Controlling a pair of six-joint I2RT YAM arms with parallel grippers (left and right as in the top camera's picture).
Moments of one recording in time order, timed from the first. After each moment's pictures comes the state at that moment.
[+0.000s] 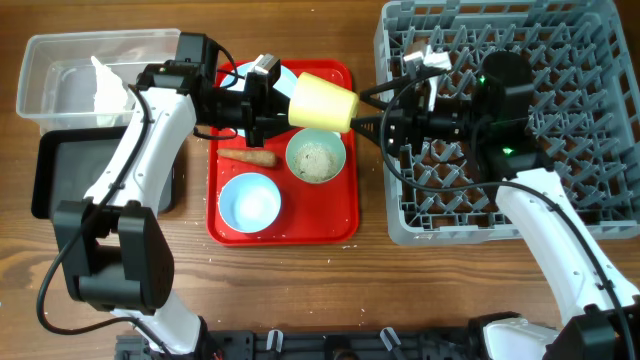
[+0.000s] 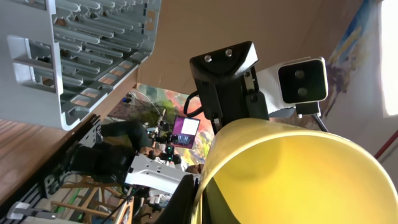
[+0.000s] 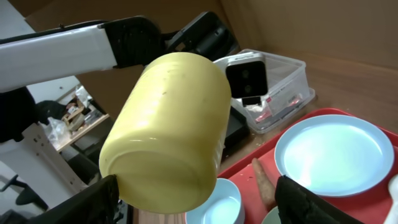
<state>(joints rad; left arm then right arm) -0.12 1.83 1.48 -1.03 1.52 -0.43 0.18 1.42 1.00 0.11 -1.18 0.23</state>
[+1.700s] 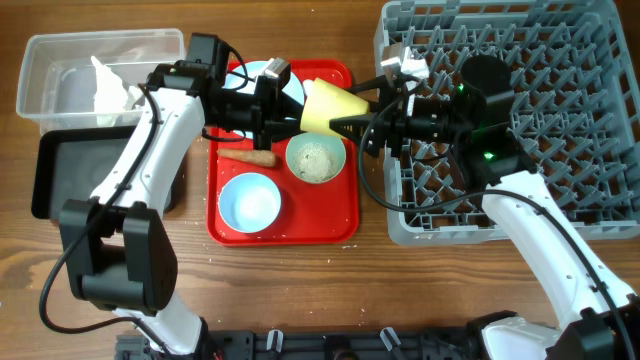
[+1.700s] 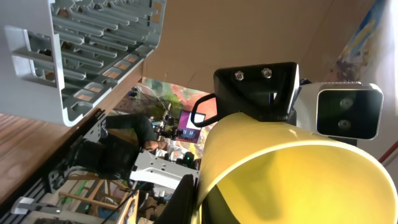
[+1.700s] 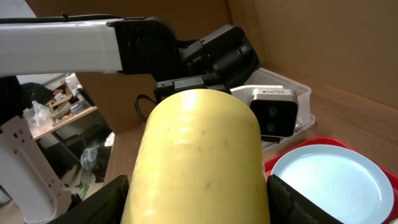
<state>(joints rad) -0.16 1.83 1.48 -1.02 1.50 -0.44 0.27 1.42 1.00 0.20 -1.08 0.18</state>
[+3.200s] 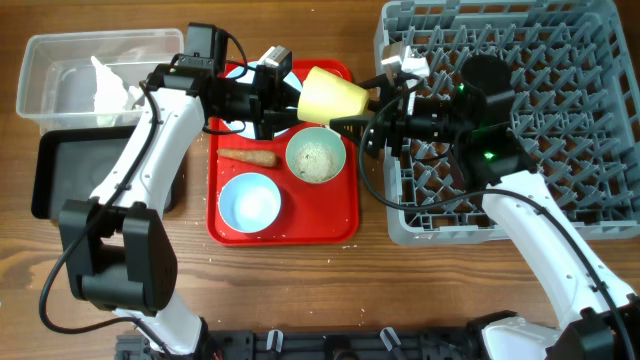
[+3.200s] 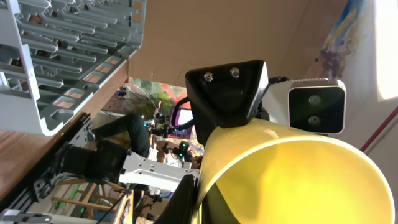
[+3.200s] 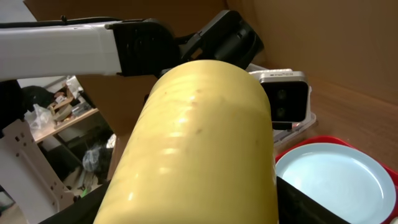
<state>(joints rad) -0.16 1.83 1.48 -0.84 1.56 -0.59 0.27 1.42 1.01 0.21 -1.08 0.20</state>
